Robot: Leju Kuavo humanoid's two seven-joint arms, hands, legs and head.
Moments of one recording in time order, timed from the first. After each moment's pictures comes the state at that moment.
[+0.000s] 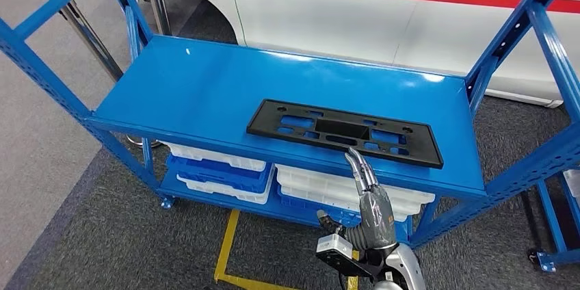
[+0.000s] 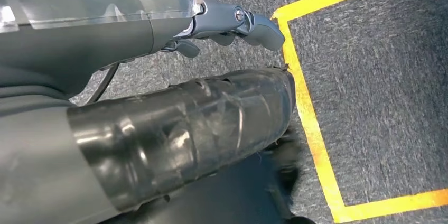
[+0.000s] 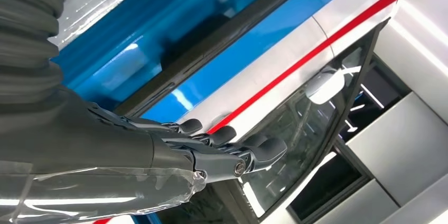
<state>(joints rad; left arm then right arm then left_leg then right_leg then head) -0.08 -0.20 1.05 -0.21 -1.27 0.13 -0.49 -0.04 -0.07 0.43 -1.58 0.60 -0.45 -0.39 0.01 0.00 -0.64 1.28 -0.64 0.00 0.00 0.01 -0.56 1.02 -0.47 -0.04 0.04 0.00</state>
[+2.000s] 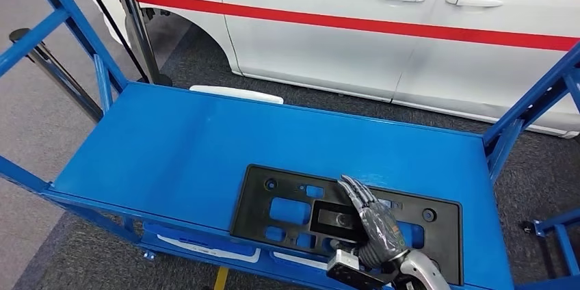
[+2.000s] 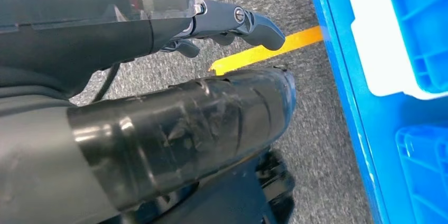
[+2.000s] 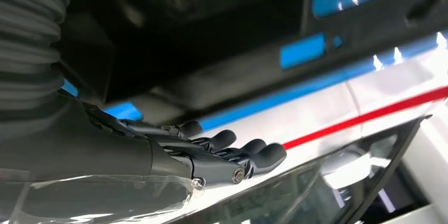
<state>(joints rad) -0.09 -0.21 1.05 -0.21 -1.29 0.23 -0.45 -0.01 -0.23 0.41 -1.60 0.64 -0.16 -0.33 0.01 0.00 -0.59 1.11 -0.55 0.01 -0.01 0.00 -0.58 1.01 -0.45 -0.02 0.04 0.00</state>
